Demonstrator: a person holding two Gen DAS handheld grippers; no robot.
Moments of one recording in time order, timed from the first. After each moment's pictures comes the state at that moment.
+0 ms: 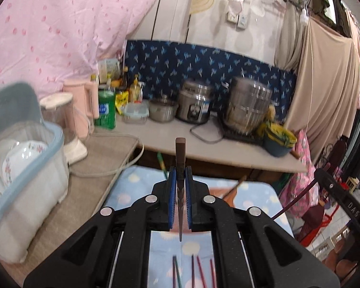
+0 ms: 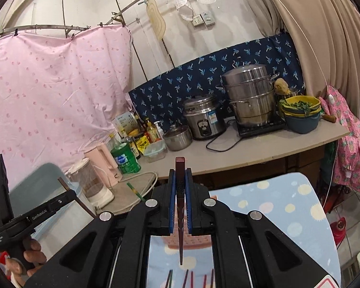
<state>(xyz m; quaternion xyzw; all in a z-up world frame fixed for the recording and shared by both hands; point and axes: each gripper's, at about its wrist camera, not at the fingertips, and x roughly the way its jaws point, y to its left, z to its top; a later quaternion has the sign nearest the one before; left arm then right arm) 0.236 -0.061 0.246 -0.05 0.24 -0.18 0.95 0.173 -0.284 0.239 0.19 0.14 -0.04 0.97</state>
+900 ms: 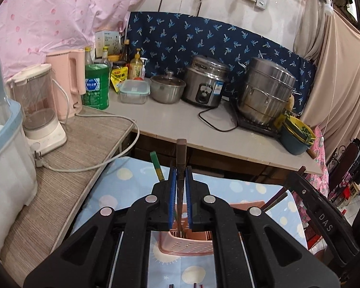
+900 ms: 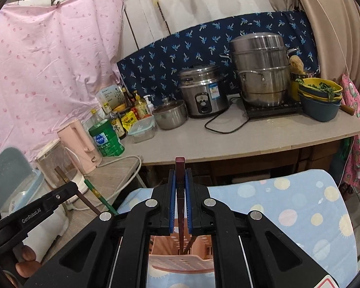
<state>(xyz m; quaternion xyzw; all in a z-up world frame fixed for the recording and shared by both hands) 0.349 -0.098 0.165 -0.07 0.30 -0.16 0.94 0.317 -0.281 0.155 0.17 0.23 -0.04 0.96</state>
